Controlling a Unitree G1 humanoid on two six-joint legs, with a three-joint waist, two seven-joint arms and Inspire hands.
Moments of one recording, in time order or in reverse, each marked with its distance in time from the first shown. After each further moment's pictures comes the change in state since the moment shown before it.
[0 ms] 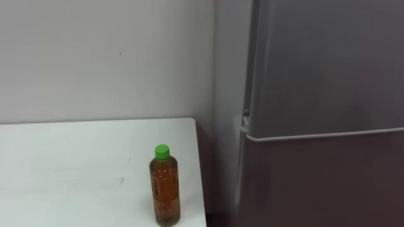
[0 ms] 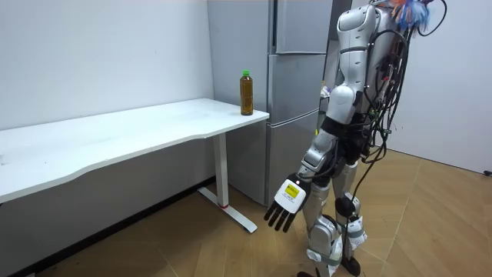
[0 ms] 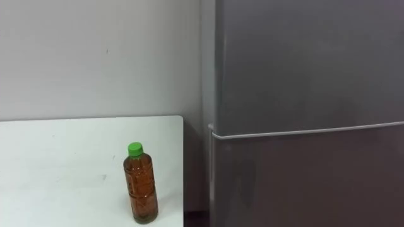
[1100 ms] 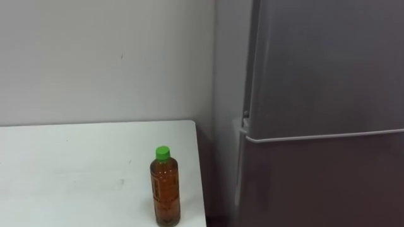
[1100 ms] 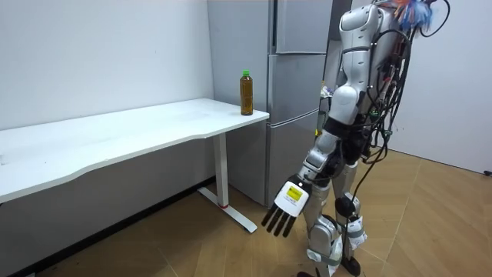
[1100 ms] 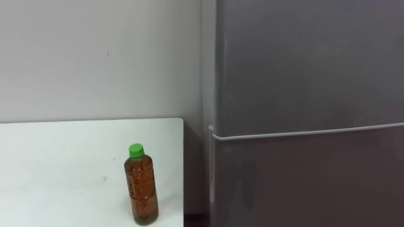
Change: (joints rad) left arm 0.038 0.003 0.046 -0.001 -0.158 -0.023 0.064; right arm 0.017 -0.002 -0.048 0.008 0.000 -0.004 -0.020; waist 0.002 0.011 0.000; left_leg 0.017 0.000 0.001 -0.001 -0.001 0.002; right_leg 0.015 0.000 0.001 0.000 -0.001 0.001
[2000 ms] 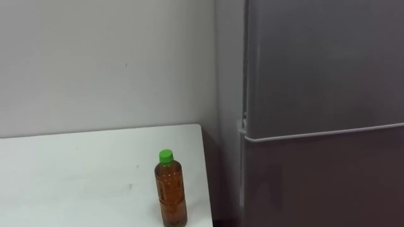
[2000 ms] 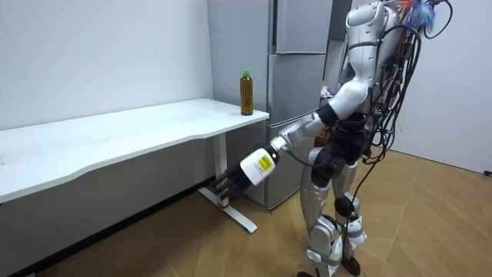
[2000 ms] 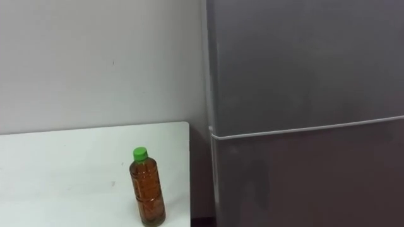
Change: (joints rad) left arm 0.007 0.001 0.196 -0.541 -0.297 -0.126 0.273; right arm 0.061 -0.025 -0.150 -0.079 -0.112 -0.019 -0.013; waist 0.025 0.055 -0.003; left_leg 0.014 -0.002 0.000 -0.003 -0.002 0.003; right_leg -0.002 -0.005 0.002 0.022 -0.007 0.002
